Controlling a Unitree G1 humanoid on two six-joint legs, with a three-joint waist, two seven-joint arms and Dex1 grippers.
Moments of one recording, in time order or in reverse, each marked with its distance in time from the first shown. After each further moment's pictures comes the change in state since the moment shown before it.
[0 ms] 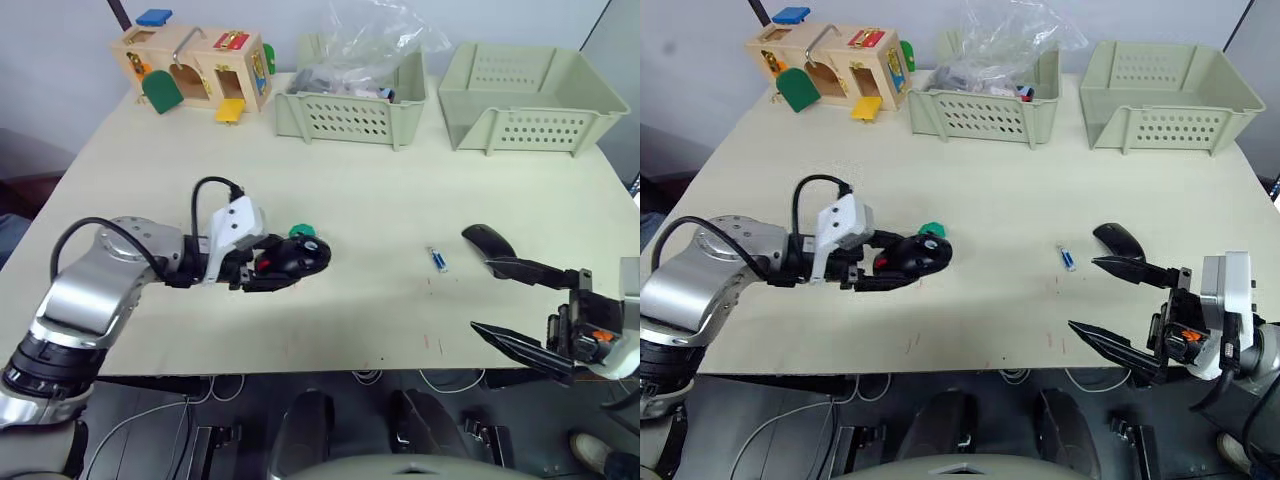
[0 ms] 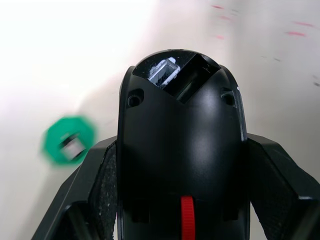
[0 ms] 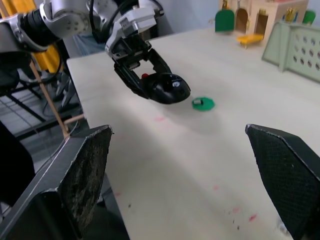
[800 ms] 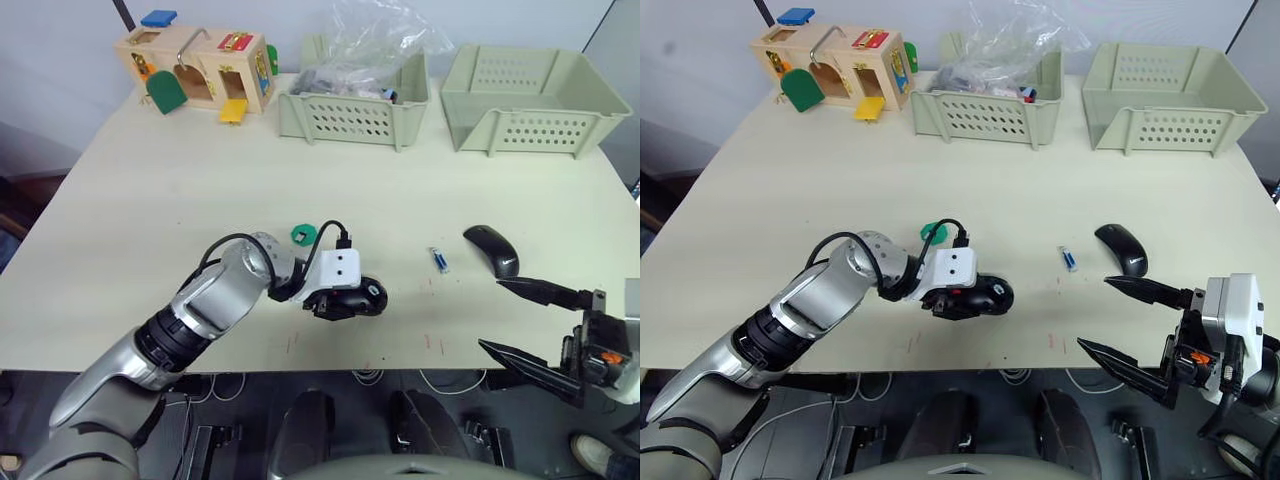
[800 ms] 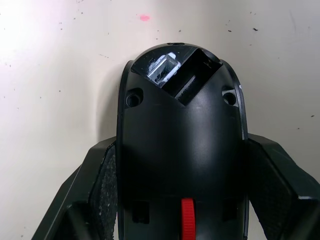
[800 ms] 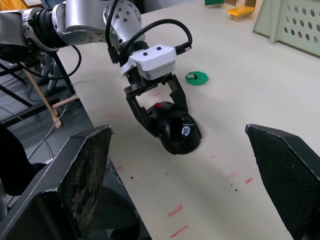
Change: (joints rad) left arm -0.150 -0.231 -0.412 0.092 0.356 -0.049 0.034; right arm 0.149 -0.003 -0.083 -0.085 -0.007 0.020 -0.049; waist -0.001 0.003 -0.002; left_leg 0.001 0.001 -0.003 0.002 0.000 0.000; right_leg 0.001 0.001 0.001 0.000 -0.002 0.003
